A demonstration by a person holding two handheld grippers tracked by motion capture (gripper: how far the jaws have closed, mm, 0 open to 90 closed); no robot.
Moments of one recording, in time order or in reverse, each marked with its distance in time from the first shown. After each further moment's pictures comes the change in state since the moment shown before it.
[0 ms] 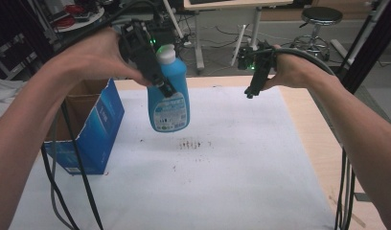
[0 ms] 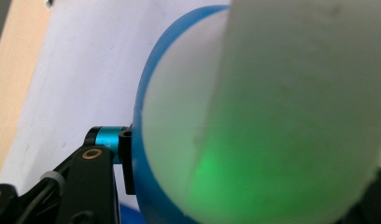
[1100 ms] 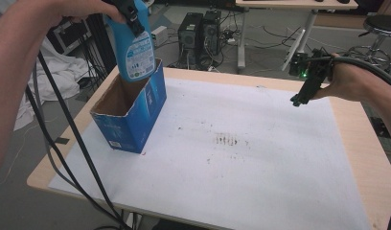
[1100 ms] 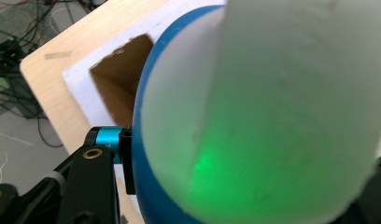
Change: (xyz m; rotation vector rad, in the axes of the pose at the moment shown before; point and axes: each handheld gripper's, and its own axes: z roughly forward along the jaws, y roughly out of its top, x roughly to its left) left arm 0.076 -0.119 -0.100 0.012 0.290 -0.578; right arm 0.006 0.008 0.008 0.019 0.019 -0.018
